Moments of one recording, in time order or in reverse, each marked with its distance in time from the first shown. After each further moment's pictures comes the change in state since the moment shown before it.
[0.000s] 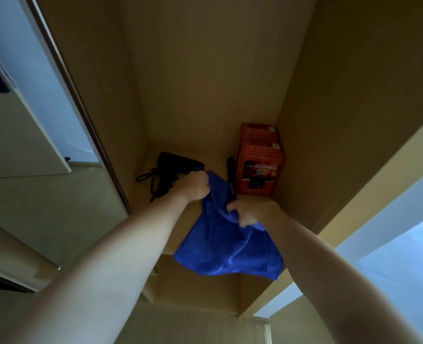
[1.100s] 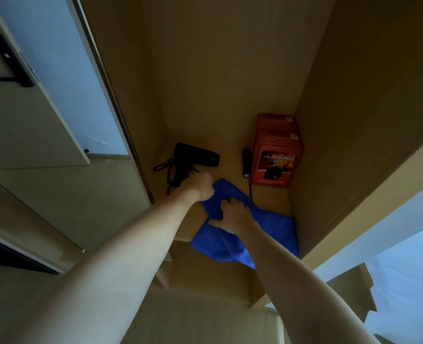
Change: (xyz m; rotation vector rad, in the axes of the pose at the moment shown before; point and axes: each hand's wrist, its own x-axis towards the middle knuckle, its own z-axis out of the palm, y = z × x) left_hand -0.019 -0.037 0.012 0.116 -0.009 -0.009; right_hand 0.036 -0.079 0.073 0.138 0.260 0.100
